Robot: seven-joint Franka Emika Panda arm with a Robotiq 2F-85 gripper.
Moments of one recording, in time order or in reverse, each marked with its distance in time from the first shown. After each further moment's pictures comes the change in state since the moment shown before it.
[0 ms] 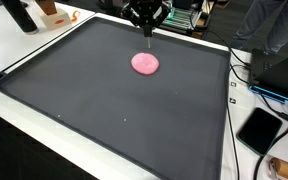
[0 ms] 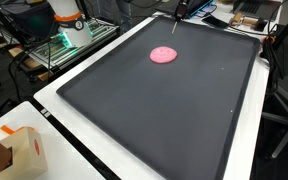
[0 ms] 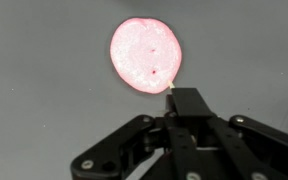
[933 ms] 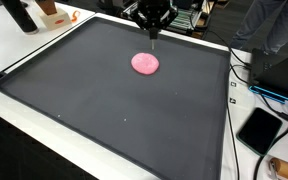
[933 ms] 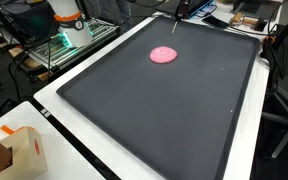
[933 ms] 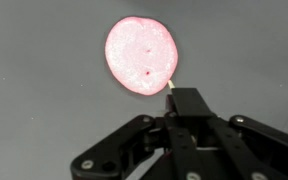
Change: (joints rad) arm 0.025 0.013 0.029 0.001 -0.053 0.001 -0.002
